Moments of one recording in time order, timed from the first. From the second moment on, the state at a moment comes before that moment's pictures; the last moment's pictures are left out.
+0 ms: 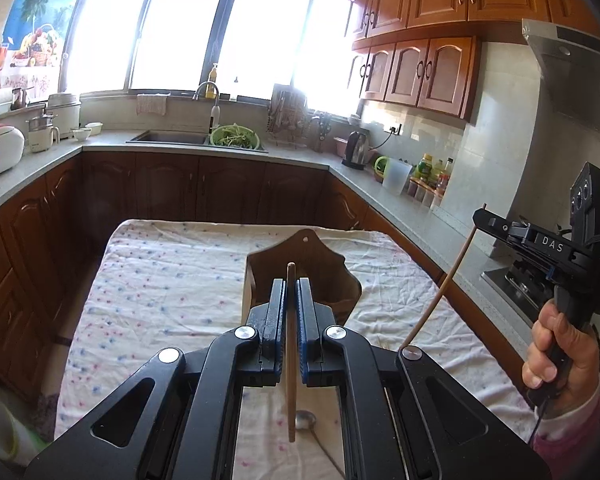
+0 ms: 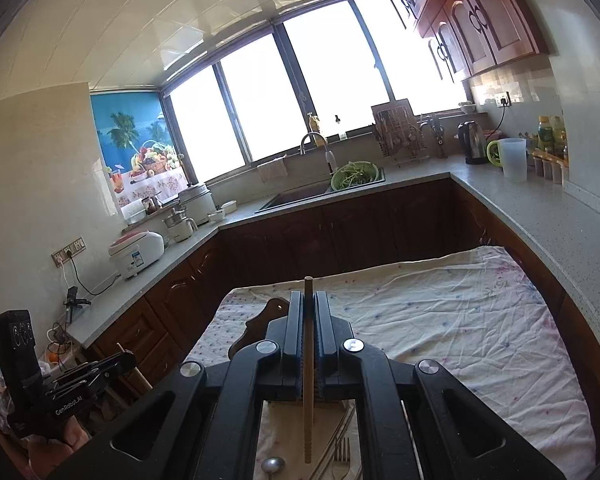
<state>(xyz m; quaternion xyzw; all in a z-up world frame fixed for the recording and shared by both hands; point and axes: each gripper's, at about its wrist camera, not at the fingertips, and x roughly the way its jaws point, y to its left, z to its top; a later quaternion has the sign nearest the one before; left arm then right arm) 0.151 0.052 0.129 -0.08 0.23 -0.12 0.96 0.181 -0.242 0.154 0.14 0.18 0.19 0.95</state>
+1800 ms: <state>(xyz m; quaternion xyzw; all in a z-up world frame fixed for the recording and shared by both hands) 0.296 0.050 0.094 -0.11 0.19 -0.02 0.98 0.319 -0.221 0.081 0.21 0.20 0.16 0.94</state>
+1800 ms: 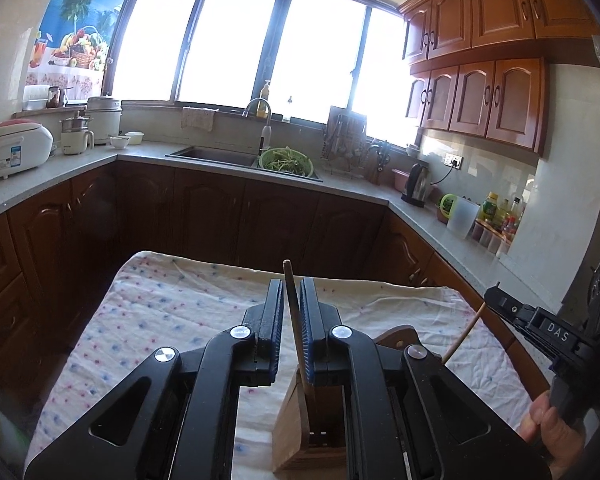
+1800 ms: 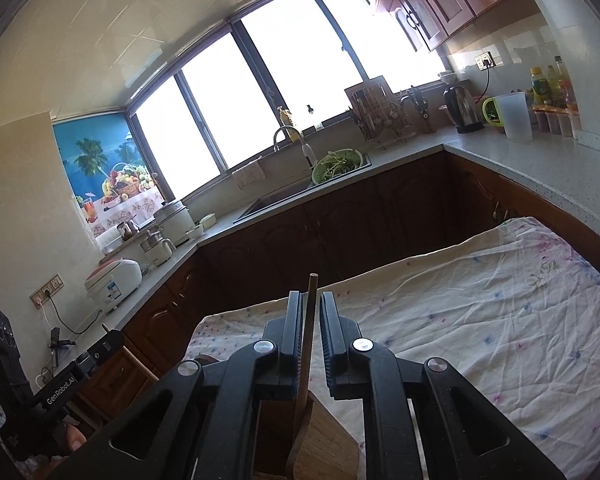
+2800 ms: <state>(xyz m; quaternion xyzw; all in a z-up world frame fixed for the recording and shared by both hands) 0.189 0.028 0.043 -0.10 0.27 -0.03 0.96 0.175 -0.316 0.028 0.25 0.24 0.11 0.93</state>
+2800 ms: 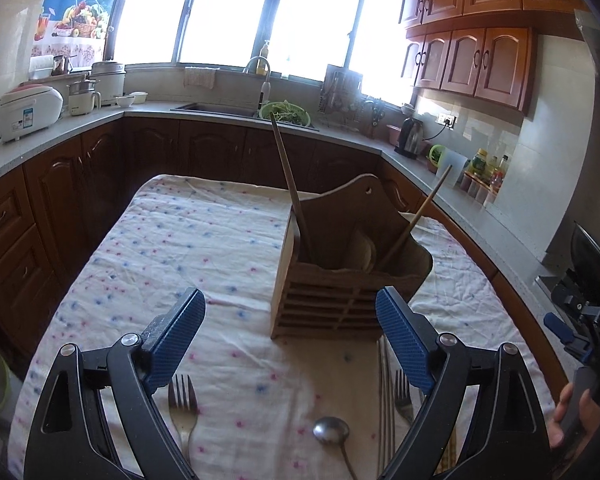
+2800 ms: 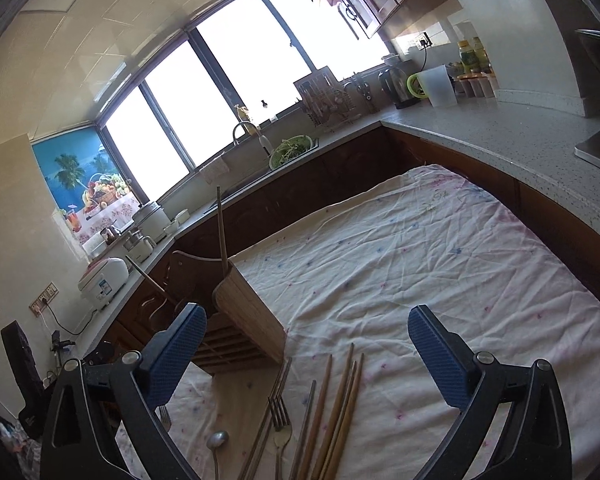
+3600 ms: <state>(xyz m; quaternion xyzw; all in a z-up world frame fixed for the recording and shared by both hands) 0.219 -0.039 -0.013 -0.05 0.38 -0.10 0.92 0.191 -0.305 -0.018 0.22 0.32 0.09 0.92</state>
